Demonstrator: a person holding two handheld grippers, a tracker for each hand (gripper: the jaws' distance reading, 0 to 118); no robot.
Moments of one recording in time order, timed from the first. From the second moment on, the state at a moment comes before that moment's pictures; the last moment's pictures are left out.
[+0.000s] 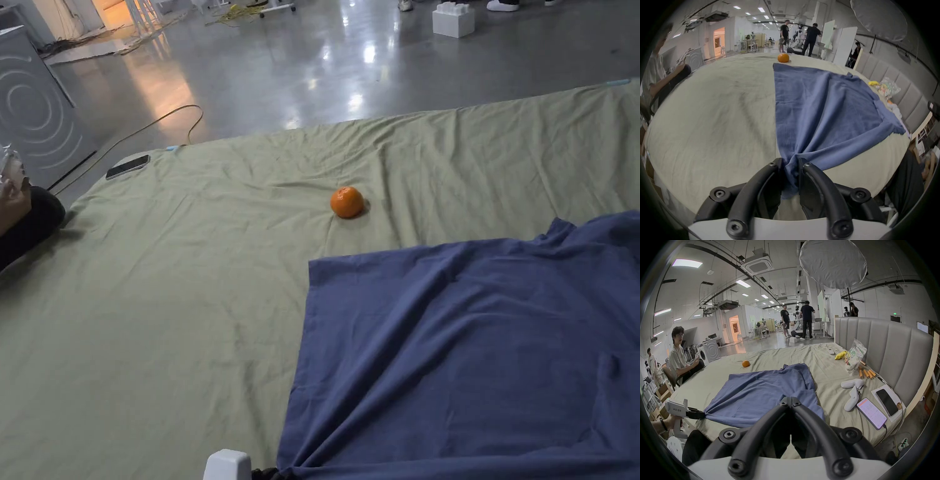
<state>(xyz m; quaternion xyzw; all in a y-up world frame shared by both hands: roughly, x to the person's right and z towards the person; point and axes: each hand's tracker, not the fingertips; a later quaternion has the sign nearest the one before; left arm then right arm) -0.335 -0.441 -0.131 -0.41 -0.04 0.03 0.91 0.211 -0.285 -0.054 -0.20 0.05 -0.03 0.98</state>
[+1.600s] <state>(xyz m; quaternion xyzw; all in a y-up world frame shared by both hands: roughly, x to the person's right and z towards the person) -0.335 -0.357 -0.196 -0.33 -0.04 0.05 0.94 0.283 -0.342 -0.197 -0.30 0.06 -0.06 0.95</state>
